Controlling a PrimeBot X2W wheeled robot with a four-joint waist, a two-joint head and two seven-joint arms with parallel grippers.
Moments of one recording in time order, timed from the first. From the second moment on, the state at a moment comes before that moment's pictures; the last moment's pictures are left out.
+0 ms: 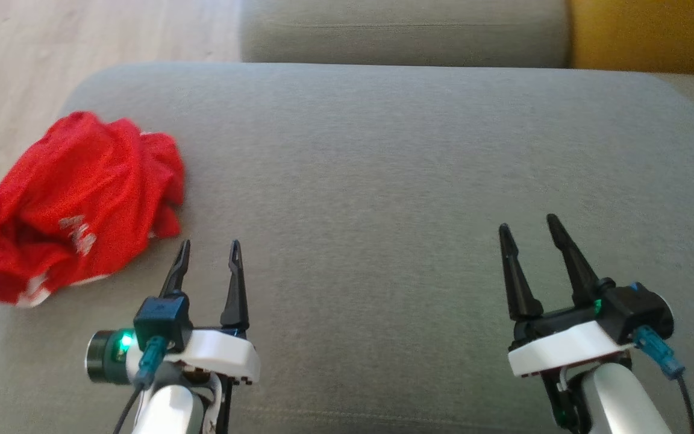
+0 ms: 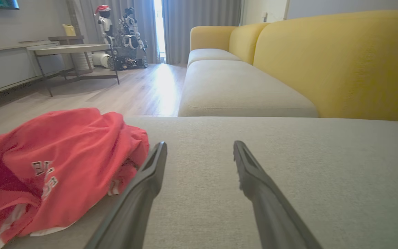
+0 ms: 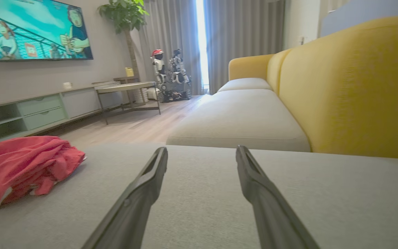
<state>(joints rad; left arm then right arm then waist) -0.06 0.05 -0.29 0.19 -0.12 0.20 -0.25 -0.07 -0.04 0.15 0.20 0.12 0.13 -0.25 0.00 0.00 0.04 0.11</state>
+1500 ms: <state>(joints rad) -0.01 0.05 -0.17 0.10 -0.11 0.20 -0.25 -0.07 -0.04 0.21 0.21 0.13 0.13 -0.25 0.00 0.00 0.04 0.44</state>
